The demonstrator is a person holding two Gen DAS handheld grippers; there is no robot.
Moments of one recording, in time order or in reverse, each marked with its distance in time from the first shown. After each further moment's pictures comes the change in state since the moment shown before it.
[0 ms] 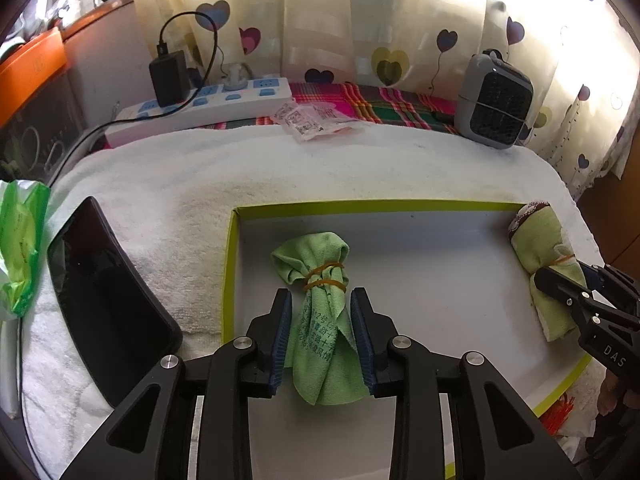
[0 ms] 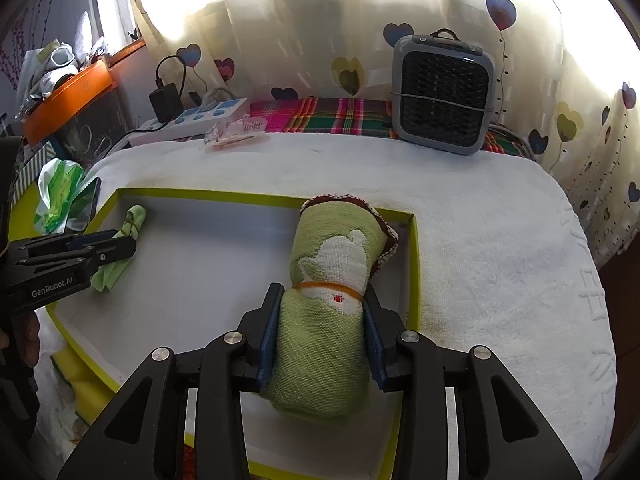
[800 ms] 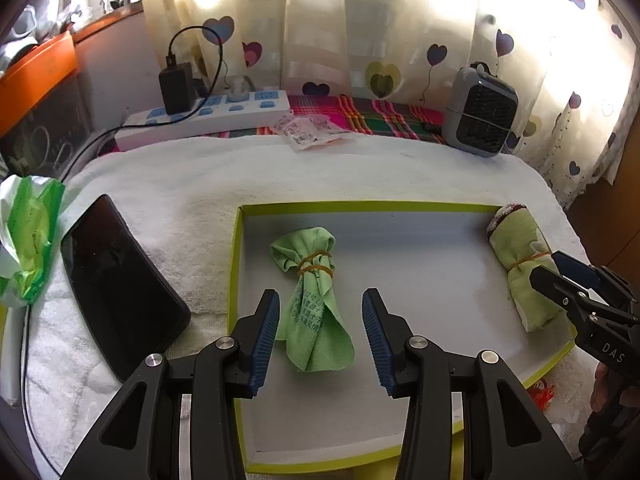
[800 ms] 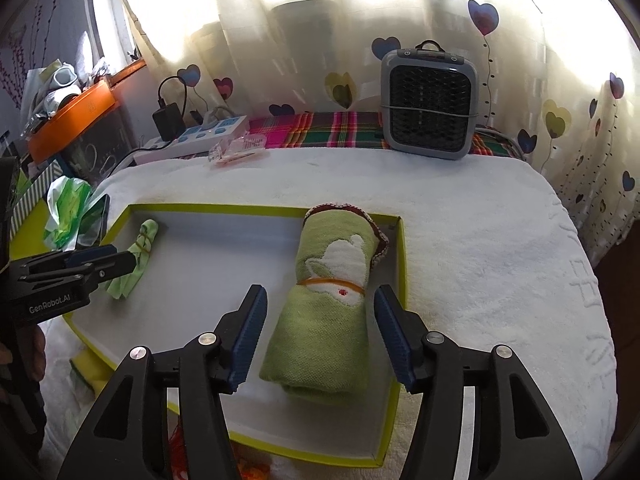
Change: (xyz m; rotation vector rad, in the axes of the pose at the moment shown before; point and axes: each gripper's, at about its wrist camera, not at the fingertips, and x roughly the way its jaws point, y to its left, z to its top) left arm -0.026 -0.003 -0.011 -0.008 -0.040 -0.014; right arm -0.020 -0.001 -0.005 0.036 -0.046 0.006
